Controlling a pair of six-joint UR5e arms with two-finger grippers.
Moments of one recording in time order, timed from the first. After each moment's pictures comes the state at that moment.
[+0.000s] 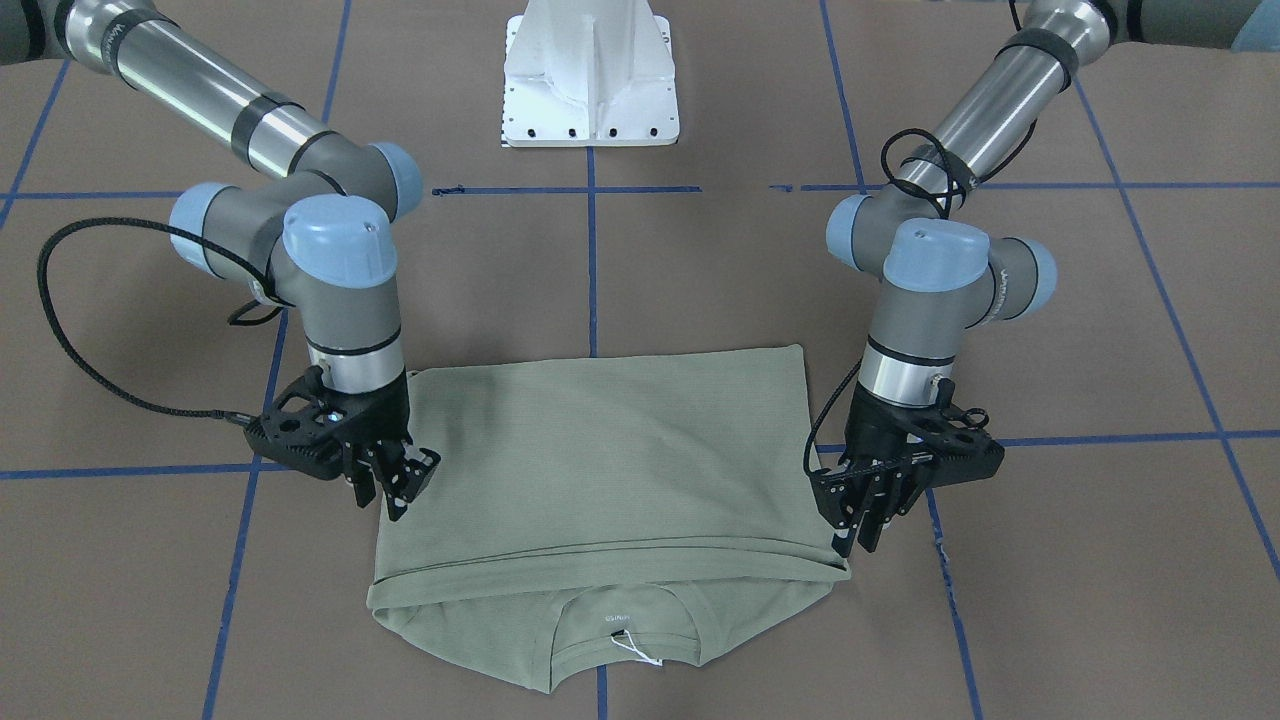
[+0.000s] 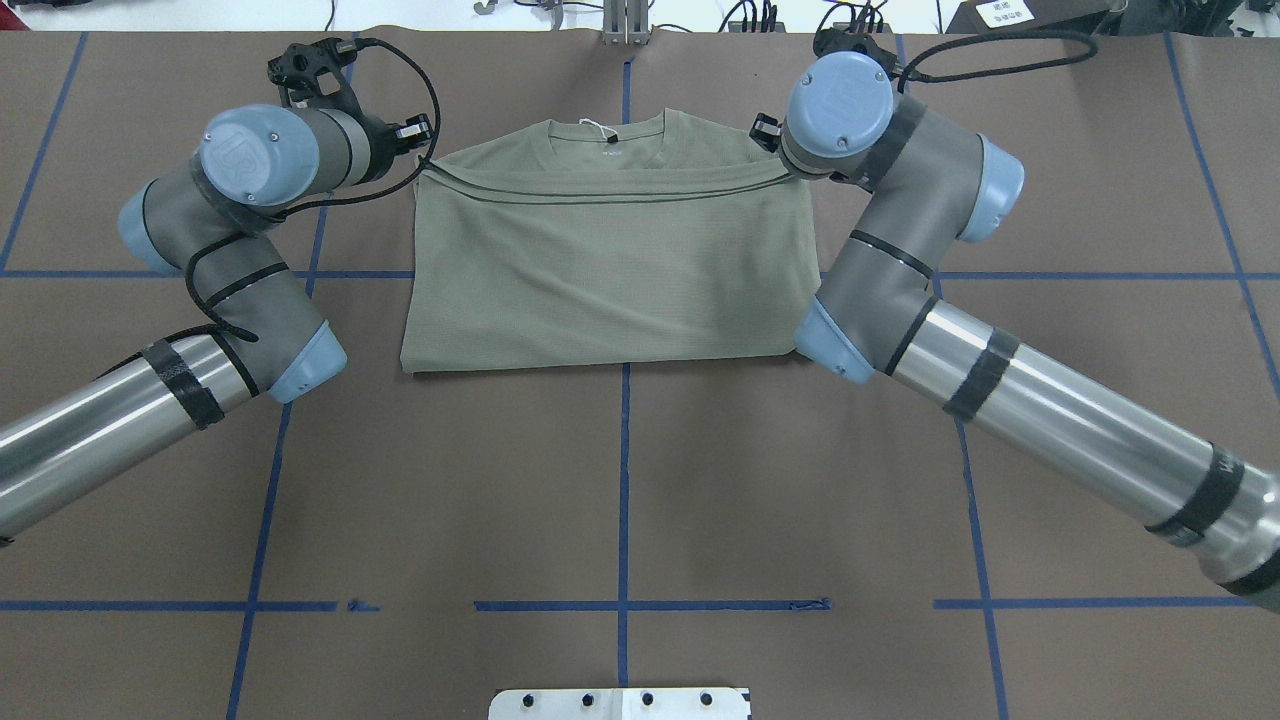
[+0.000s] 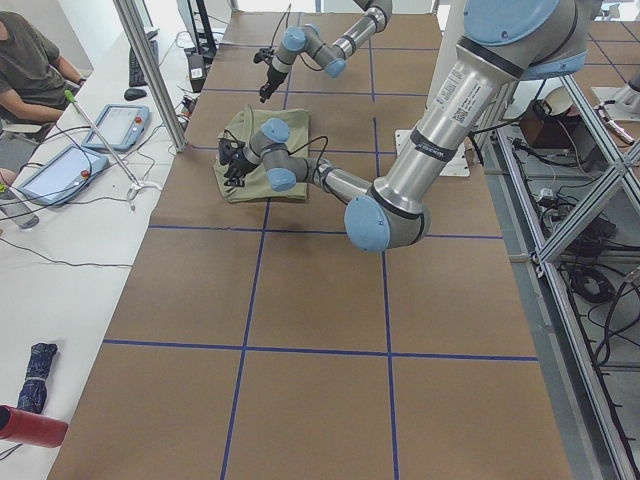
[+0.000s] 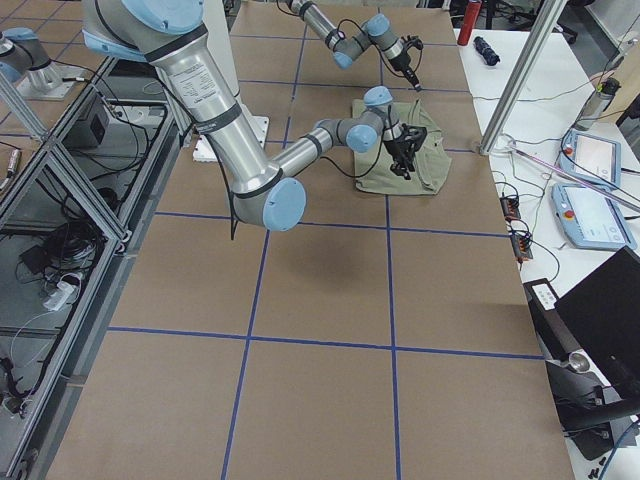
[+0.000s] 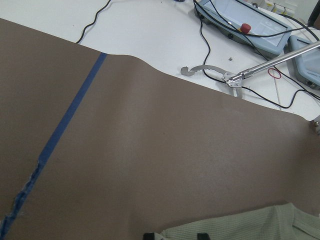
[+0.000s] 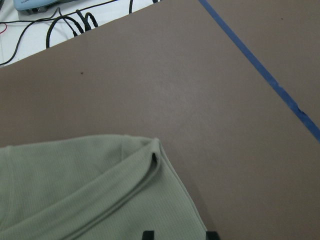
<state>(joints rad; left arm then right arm) -0.79 -2.19 -1.26 -2.37 -1.55 -1.35 0.70 -1.00 1.51 -1.27 1.57 1.57</state>
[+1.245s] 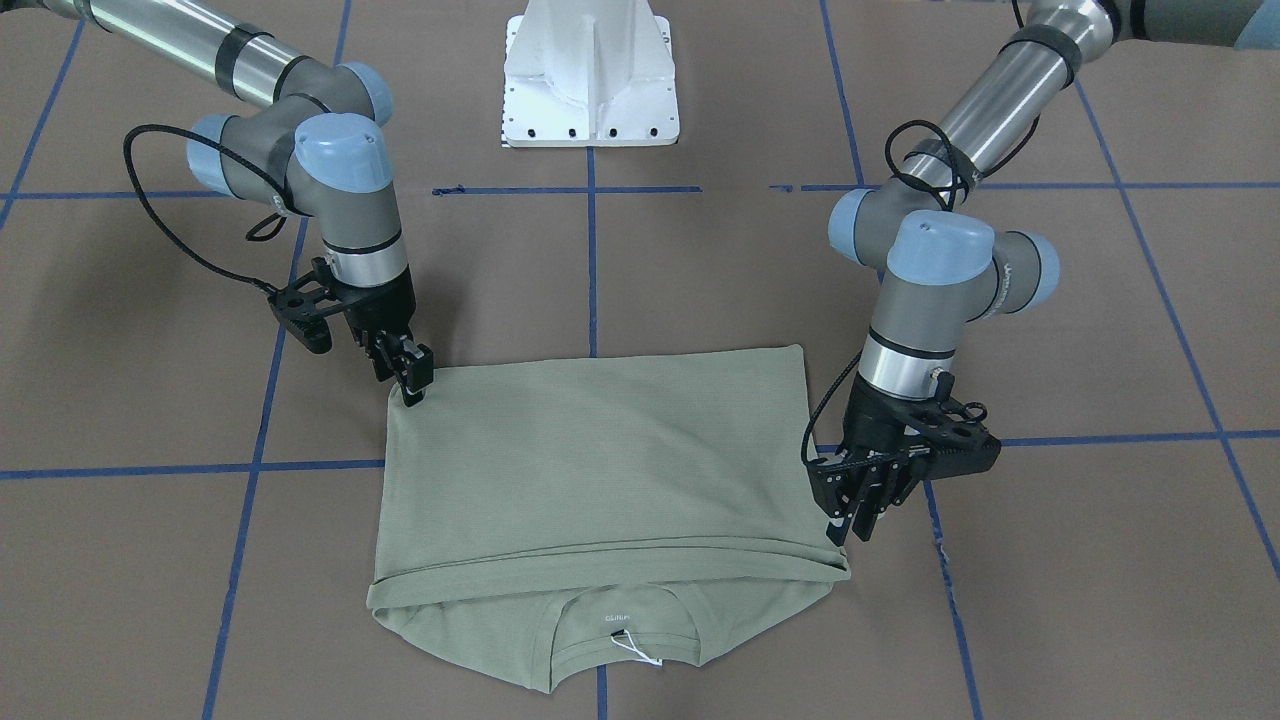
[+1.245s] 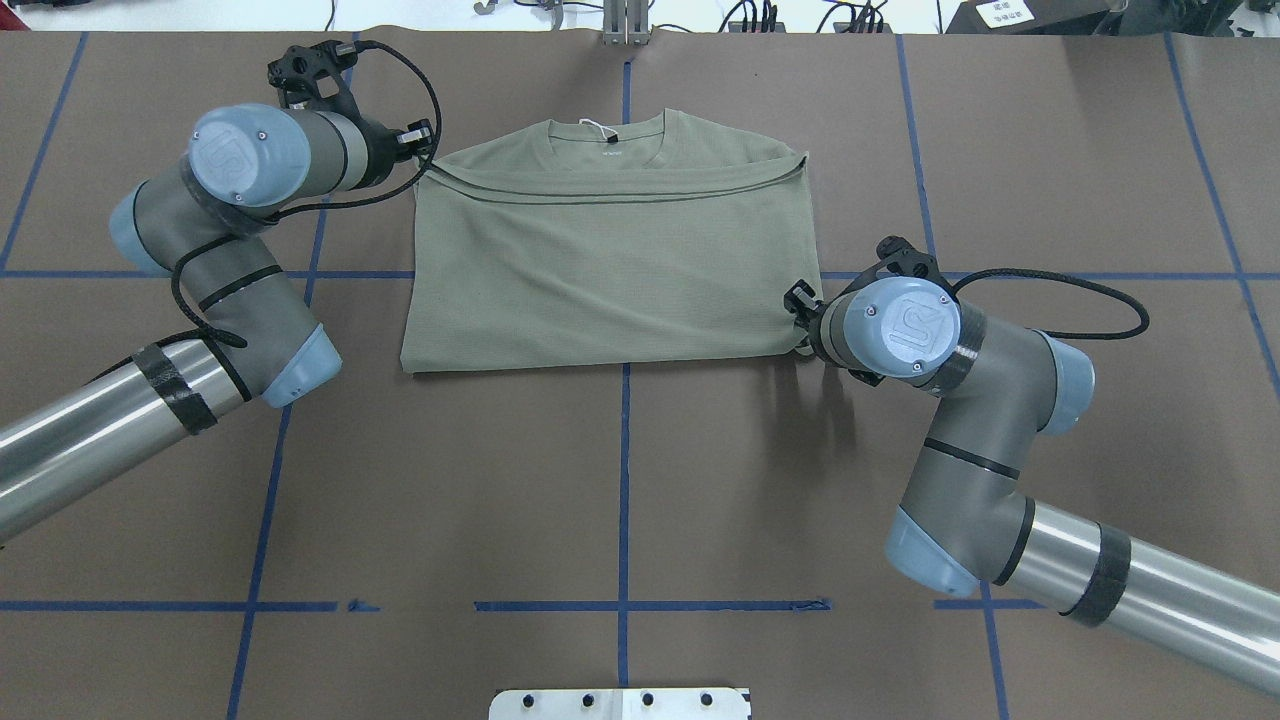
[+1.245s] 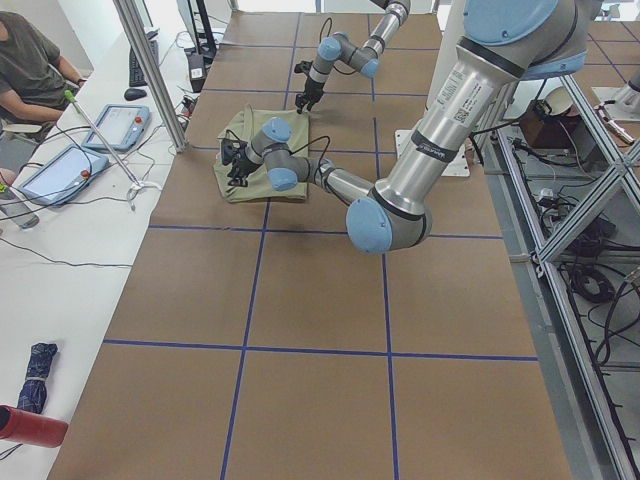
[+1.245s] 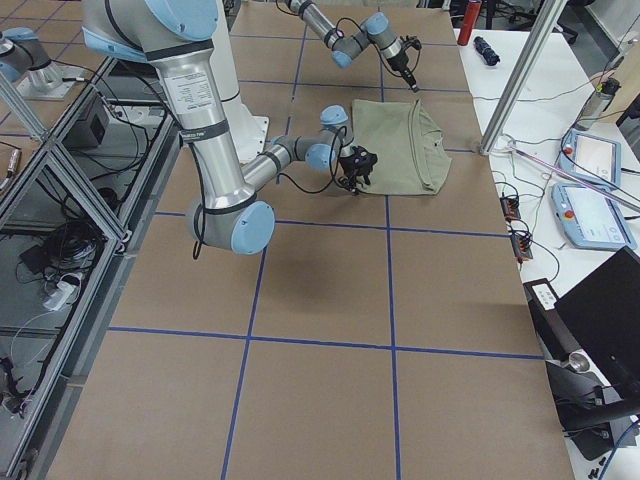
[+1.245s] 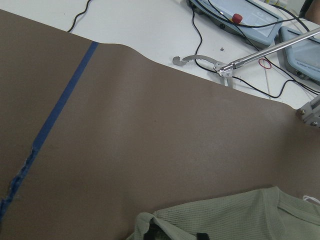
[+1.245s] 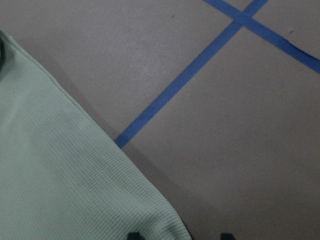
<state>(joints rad) -0.79 -2.18 -1.28 -2.36 -1.58 -1.35 0.54 -1.16 1.64 -1.27 1.57 2.00</state>
